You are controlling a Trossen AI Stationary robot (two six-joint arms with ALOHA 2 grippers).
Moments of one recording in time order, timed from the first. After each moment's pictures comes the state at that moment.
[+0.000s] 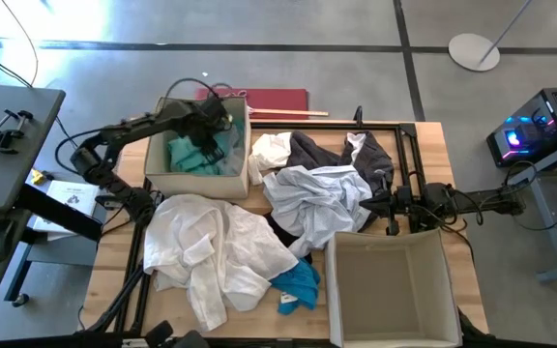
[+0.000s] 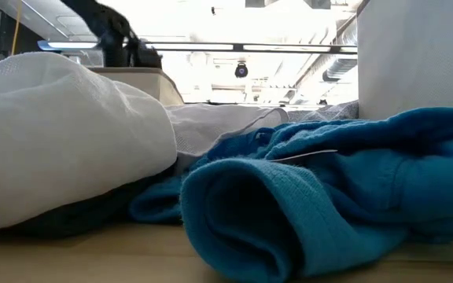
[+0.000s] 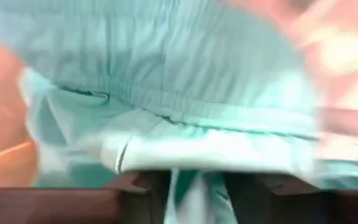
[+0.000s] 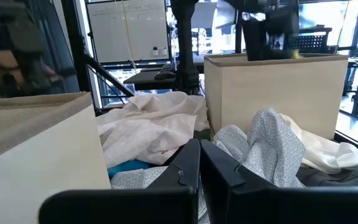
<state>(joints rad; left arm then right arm) 0.77 1.53 1.15 -1.00 -0.16 0.13 0.14 0.01 0.01 0.04 0.13 0.04</state>
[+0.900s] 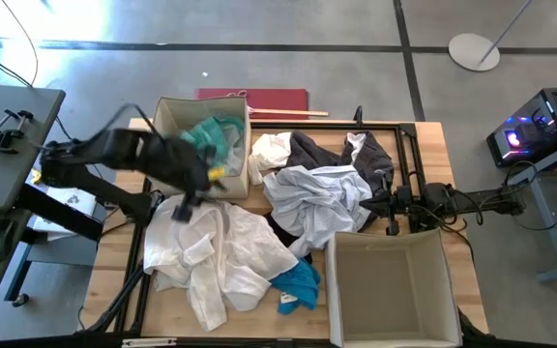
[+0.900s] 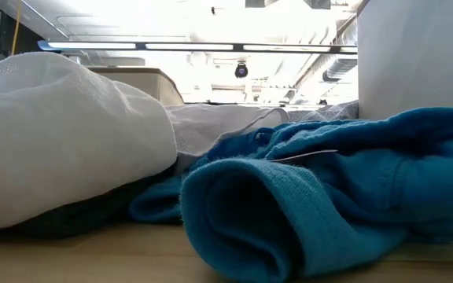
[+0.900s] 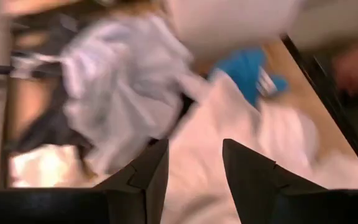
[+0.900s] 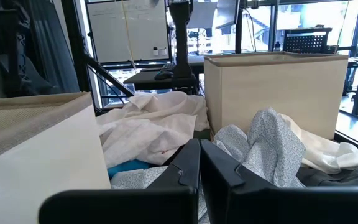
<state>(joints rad) -0.12 1.24 1.57 -1.16 0.03 0.22 0.14 0.01 0.01 0.04 0.13 0.04</state>
